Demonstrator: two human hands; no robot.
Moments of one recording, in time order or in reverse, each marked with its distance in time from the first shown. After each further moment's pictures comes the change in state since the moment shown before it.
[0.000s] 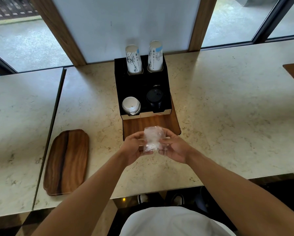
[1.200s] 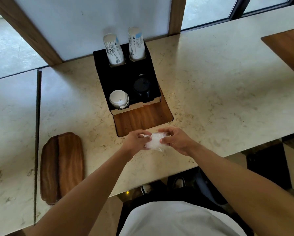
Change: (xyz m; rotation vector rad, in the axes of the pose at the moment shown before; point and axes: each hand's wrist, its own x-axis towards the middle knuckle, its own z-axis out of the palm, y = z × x) left_hand 0.013 -0.019 0.003 0.561 0.010 0.063; right_hand -0.019 0.032 -0.023 -0.374 0.337 -0.097
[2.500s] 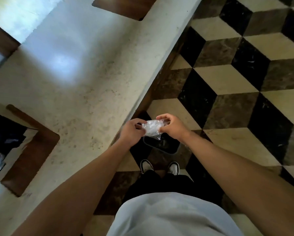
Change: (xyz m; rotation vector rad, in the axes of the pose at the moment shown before) left_hand -0.033 0.009 0.399 0.889 -0.426 0.337; right_hand -0.251 0.168 -0.273 0.101 0.734 -0.066
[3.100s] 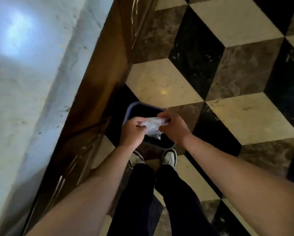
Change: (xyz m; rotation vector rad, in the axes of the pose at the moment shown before) left_hand 0.214 -0.152 0.222 -0.080 -0.136 -0.242; right_hand 0.194 0.251 0.014 -0.154 0.153 0.253
